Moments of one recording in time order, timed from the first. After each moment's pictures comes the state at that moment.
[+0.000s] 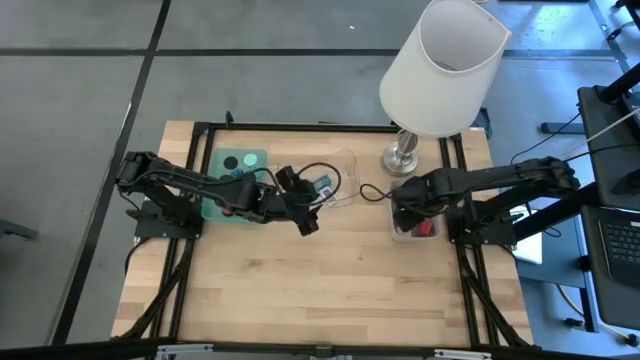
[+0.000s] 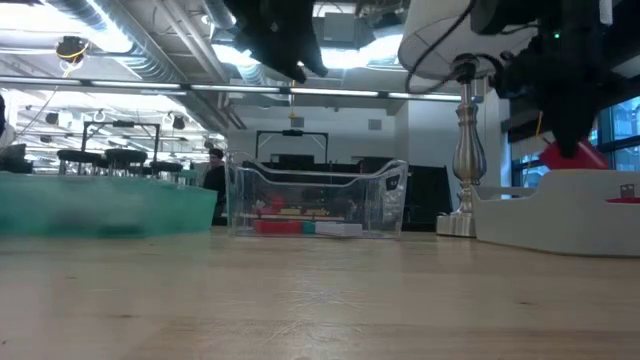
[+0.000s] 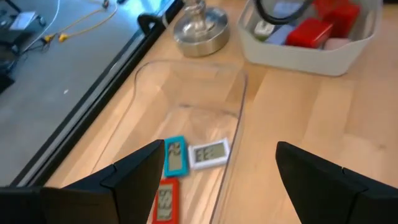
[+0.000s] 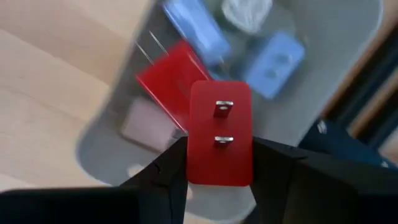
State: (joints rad) left arm -0.16 1.56 1.25 -0.49 -0.64 -0.31; right arm 0.08 1.28 0.96 -1.31 0.09 1.09
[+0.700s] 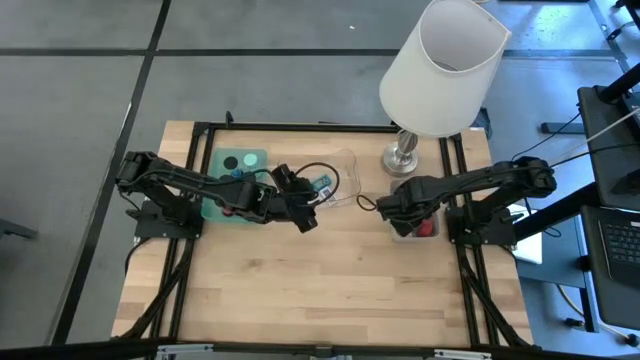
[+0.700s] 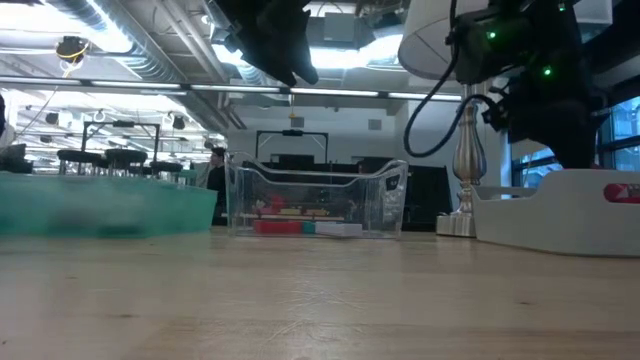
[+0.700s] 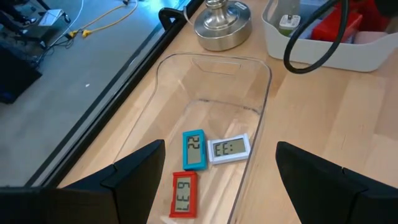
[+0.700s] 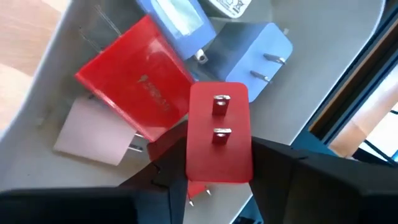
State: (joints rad) left arm -0.16 1.56 1.25 -0.55 -0.72 -0.35; right arm 0.08 1.49 0.96 -1.36 0.12 1.02
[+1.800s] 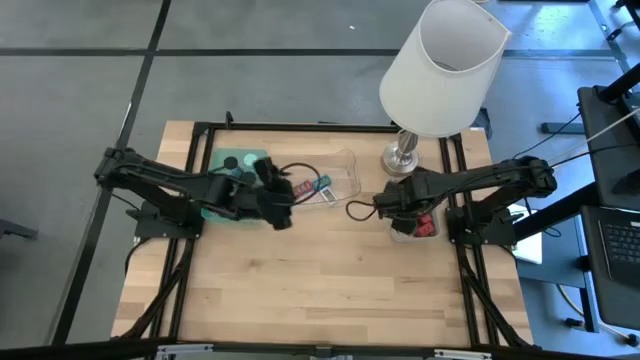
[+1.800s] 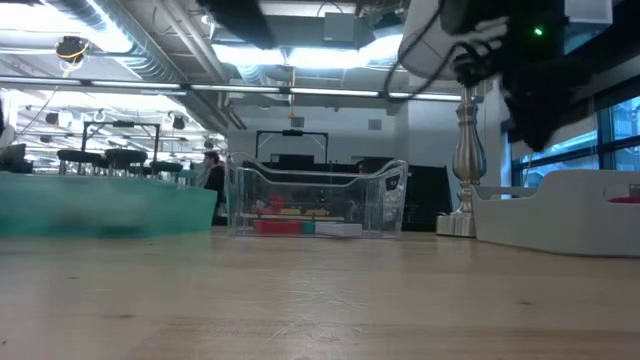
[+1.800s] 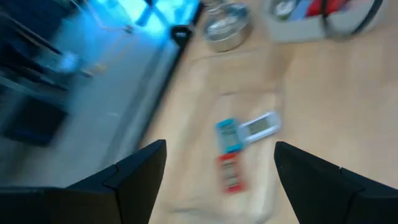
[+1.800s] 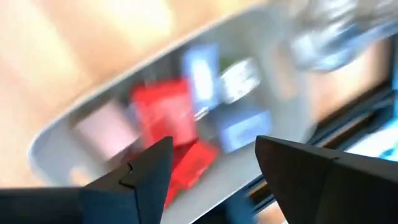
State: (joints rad) left arm -0.22 1.38 1.24 -0.73 -0.75 -0.16; right arm 0.11 1.49 1.14 -1.41 0.30 0.55
